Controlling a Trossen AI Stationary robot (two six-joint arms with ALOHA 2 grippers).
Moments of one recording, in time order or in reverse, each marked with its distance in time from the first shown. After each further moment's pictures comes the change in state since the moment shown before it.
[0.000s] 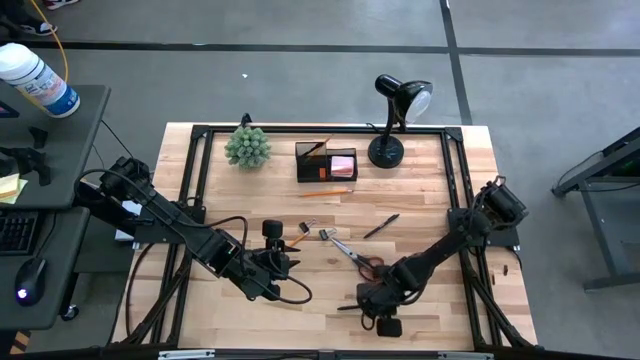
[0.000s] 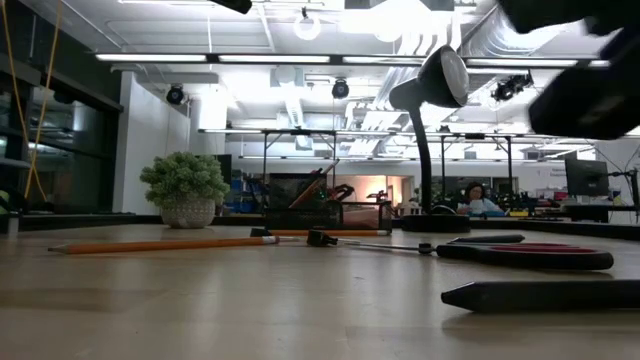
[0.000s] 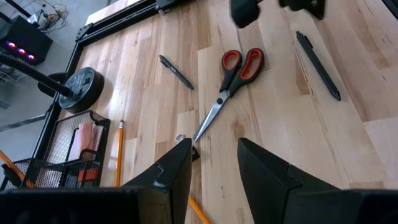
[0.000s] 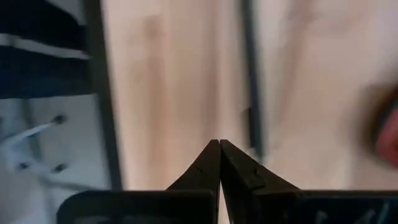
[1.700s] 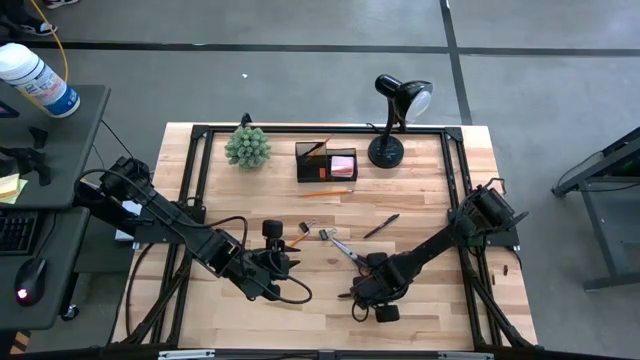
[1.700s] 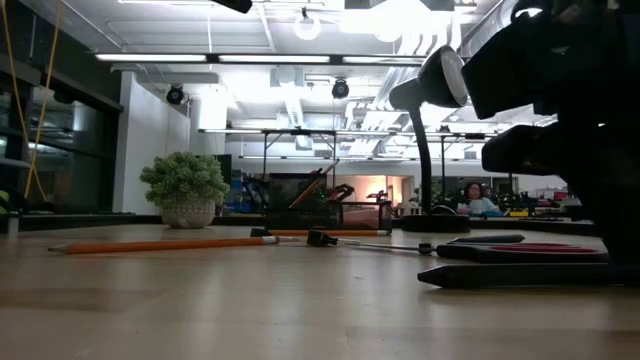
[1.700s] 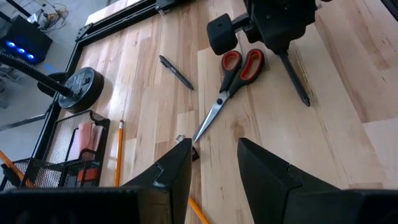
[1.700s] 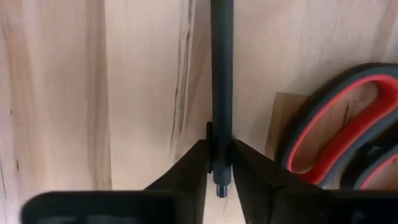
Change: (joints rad) left arm 0.000 0.000 0.000 0.002 0.000 -0.003; right arm -0.052 0.087 -0.019 -0.083 0.127 -0.224
